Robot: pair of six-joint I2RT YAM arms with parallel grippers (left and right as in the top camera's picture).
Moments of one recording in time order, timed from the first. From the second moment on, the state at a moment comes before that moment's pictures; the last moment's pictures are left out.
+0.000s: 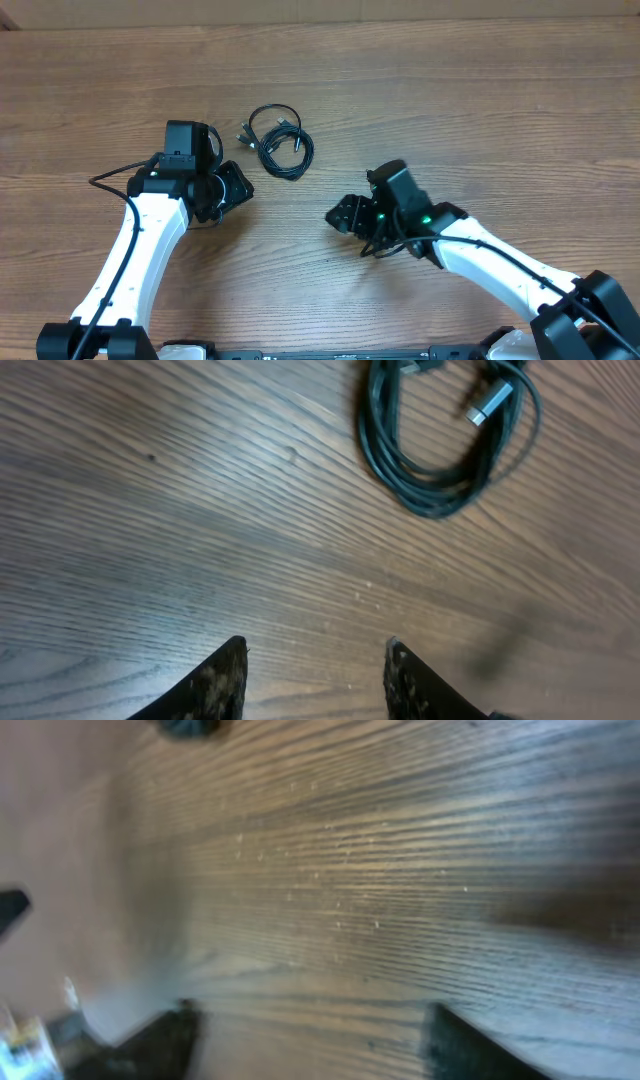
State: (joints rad) left arm -0.06 1.44 0.97 -0.75 0.25 -0.59; right arm 0.63 1.50 0.75 -0.23 -0.33 0.97
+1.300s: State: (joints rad) left arm -0.22 1.89 1.03 -0.19 0.12 -0.84; right arm 0.71 1.50 0.75 -0.16 -0.12 1.05
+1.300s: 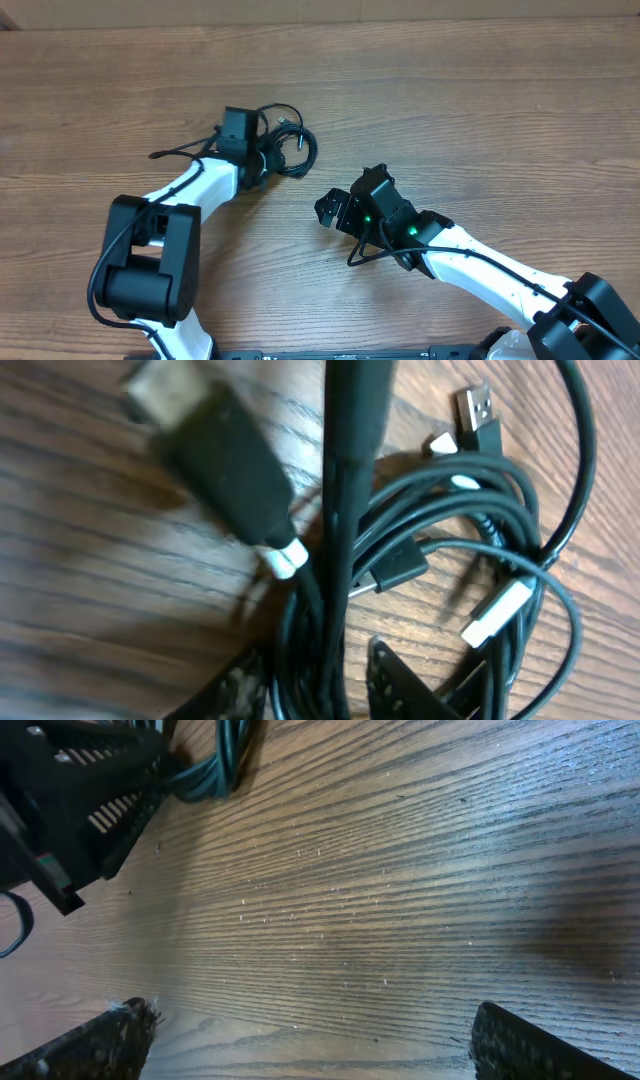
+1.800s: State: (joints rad) left arm -0.23 1.90 1.08 -0.35 0.13 -0.52; right arm 0.71 1.50 0.75 -0.17 -0.12 1.05
